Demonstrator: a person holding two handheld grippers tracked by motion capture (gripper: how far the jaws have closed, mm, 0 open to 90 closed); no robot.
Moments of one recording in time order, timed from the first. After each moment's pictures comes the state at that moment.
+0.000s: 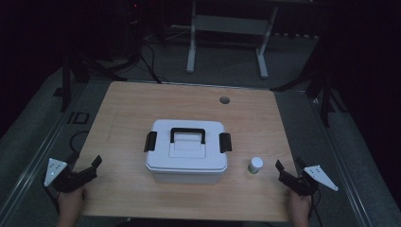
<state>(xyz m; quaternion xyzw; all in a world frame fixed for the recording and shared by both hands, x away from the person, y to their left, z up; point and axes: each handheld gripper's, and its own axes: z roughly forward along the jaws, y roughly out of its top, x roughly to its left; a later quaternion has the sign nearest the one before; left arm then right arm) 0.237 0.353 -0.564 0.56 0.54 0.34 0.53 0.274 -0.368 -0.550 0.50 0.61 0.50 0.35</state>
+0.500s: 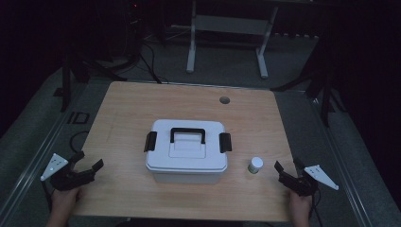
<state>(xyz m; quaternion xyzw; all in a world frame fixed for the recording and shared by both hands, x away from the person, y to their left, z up) 0.245 0.370 -0.554 0.65 0.50 0.25 0.53 0.274 -0.369 -0.551 0.50 0.62 0.51 0.32</state>
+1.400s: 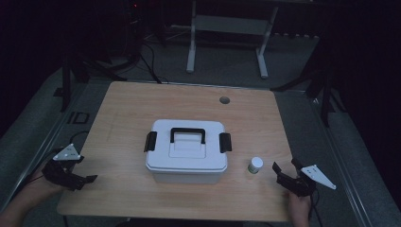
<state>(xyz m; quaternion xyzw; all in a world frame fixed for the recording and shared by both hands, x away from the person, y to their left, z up) 0.262 0.365 -0.497 0.88 0.38 0.13 0.27 0.274 -0.364 -0.552 0.49 0.64 0.50 0.32</state>
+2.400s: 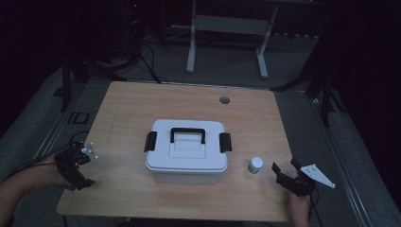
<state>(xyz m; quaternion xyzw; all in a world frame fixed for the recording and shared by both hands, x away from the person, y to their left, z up) 0.284 0.320 -0.462 0.95 0.29 0.06 0.05 0.275 -0.364 -0.553 0.50 0.64 0.50 0.31</state>
